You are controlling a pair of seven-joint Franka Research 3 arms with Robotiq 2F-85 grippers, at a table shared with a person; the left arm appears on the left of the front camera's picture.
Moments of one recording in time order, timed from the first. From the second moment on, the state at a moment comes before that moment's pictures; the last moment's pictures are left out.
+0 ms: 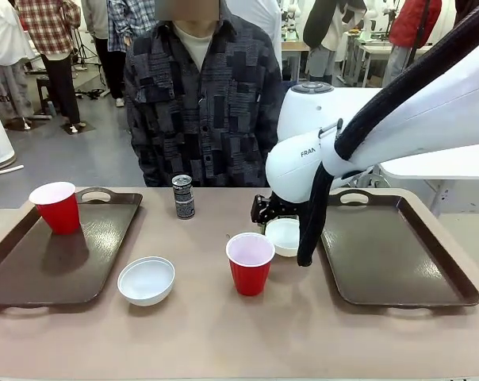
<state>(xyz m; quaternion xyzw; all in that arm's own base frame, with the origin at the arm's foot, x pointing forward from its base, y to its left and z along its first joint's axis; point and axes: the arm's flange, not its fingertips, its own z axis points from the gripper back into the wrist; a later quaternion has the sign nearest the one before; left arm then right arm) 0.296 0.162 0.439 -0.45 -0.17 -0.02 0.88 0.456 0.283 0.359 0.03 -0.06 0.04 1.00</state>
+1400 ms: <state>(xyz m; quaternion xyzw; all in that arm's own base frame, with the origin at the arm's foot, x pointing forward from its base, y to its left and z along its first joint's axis) 0.296 0.162 0.439 -0.45 -0.17 -0.02 0.88 0.467 0.291 0.343 0.06 -0.04 0.07 1.00</state>
